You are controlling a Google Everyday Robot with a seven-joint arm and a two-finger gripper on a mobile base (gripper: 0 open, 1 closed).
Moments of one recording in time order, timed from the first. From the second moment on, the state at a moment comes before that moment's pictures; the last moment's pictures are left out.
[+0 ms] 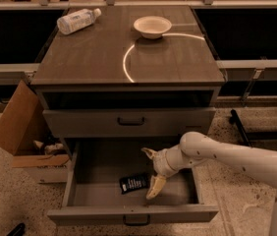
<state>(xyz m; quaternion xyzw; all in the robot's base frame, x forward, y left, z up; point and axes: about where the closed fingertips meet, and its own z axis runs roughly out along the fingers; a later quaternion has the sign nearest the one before) 0.536 -0.032 0.455 -0.69 0.62 0.22 0.30</state>
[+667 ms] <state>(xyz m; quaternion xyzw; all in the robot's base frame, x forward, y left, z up) 0.553 -0.015 0.422 -0.72 0.60 0.21 0.30</state>
